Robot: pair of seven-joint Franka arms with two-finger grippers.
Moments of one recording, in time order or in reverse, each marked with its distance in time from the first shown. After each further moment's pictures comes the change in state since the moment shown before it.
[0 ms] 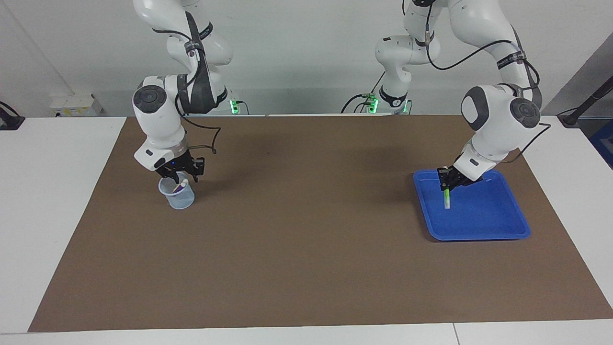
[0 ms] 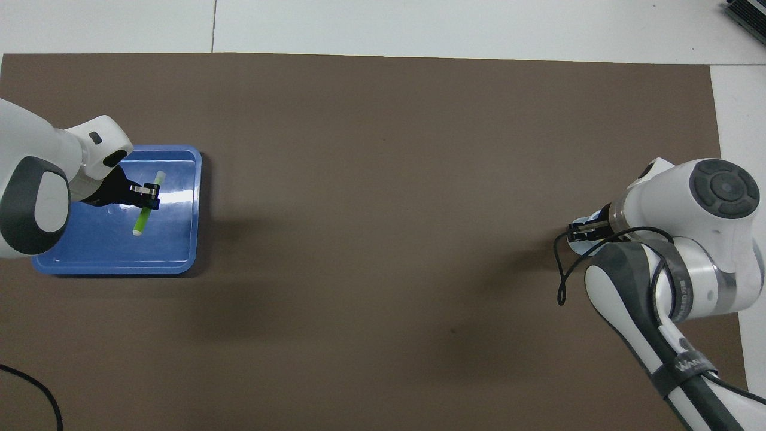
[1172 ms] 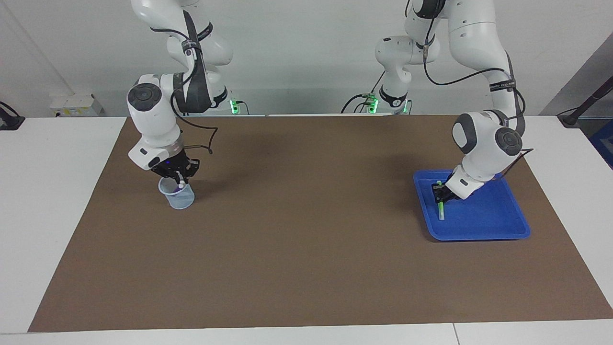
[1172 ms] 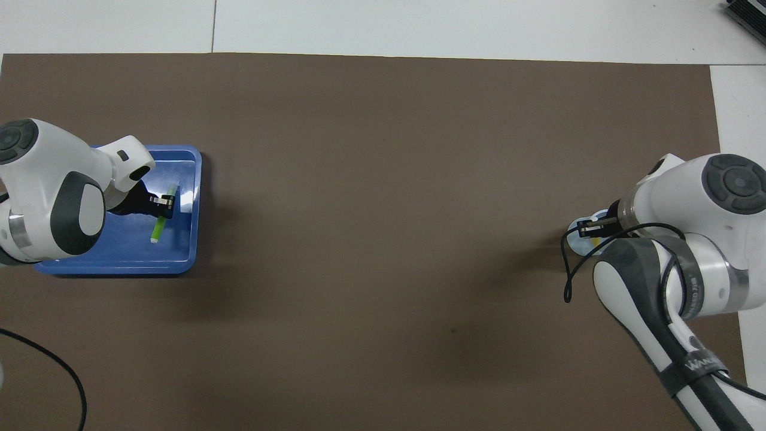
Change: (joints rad) left arm 0.019 0.095 -0.002 -0.069 0.000 0.130 0.022; right arm -0.012 -0.003 0.002 0.028 -0.007 -0.040 -0.004
